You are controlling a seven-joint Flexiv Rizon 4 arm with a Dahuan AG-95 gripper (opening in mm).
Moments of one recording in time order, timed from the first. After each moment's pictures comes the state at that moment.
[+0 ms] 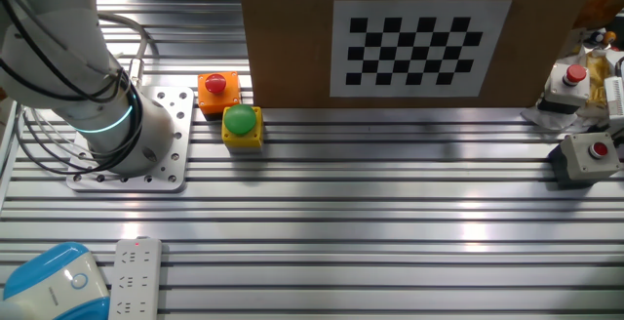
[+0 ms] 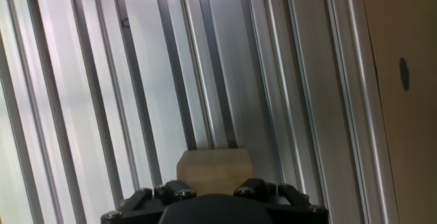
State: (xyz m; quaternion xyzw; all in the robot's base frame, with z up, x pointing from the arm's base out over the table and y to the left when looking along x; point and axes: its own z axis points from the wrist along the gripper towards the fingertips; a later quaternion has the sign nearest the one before) arm 0.516 0.258 0.059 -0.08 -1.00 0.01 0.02
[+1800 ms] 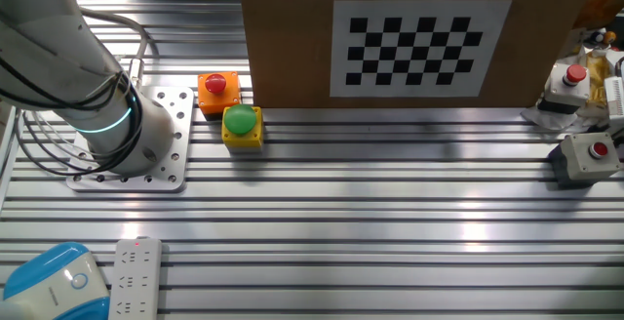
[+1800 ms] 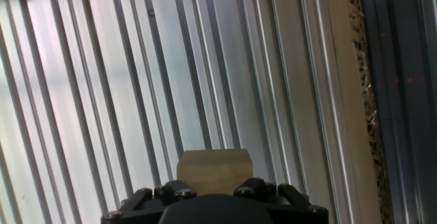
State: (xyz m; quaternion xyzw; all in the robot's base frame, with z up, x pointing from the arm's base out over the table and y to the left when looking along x) arm 0.489 0.267 0.177 -0.09 -1.00 0.00 0.05
